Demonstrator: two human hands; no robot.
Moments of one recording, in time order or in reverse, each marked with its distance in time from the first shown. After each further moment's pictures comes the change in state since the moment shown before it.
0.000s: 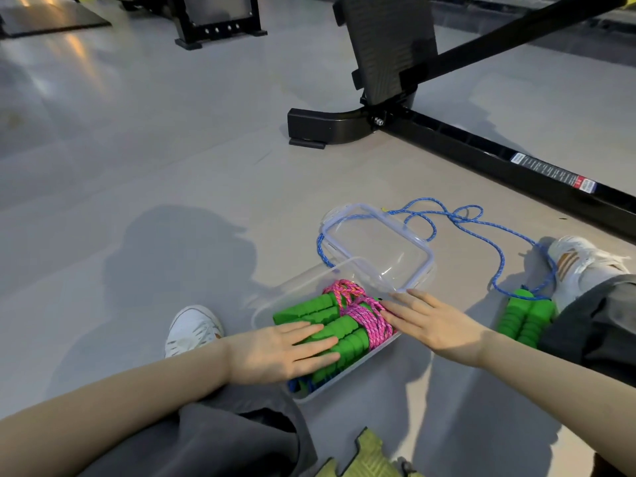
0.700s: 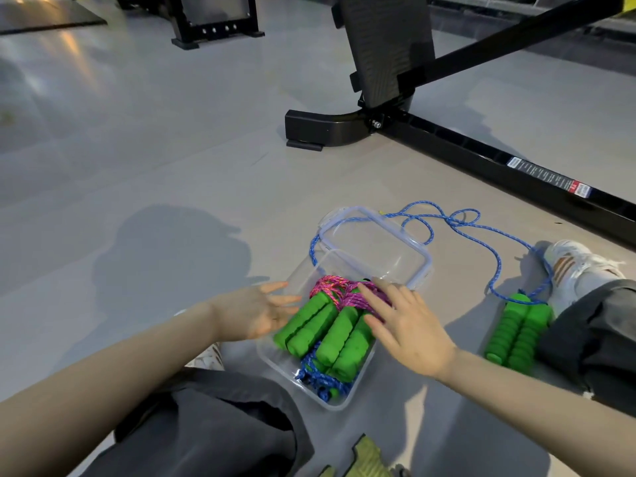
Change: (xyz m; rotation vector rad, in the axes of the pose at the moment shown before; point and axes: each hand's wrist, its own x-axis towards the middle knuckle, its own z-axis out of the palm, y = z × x) left_hand -0.011 -0.061 0.001 0.111 -0.197 -0.020; right_hand 0.057 -0.037 -0.057 0.497 -0.077 0.630
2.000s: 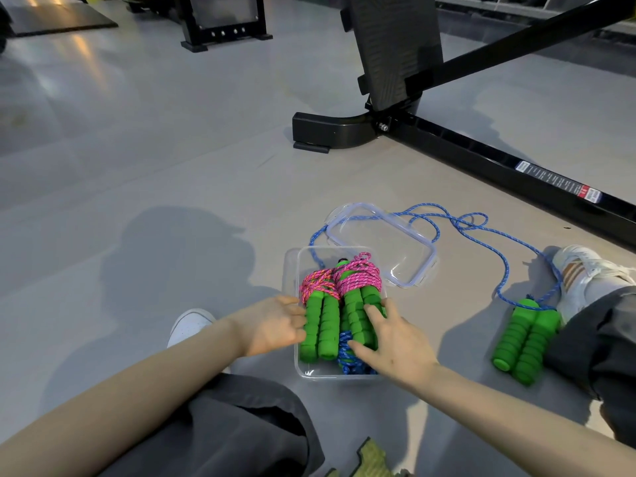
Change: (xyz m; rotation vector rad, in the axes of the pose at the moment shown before) left_hand 0.020 0.019 -0.002 -0.131 0.010 -0.056; right_hand 0.008 -0.038 0.001 0.091 -0.384 0.329
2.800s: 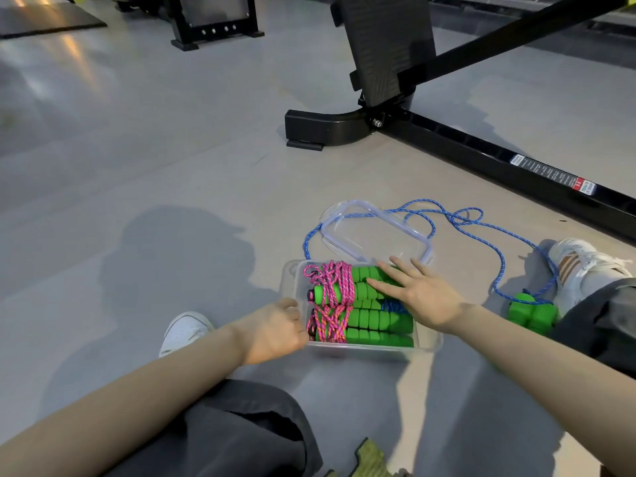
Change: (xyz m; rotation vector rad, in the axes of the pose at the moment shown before) left_hand 0.015 0.010 -0.001 0.061 -0.067 -0.068; right_hand 0.059 0.083 -0.031 -0.504 0.025 -0.368
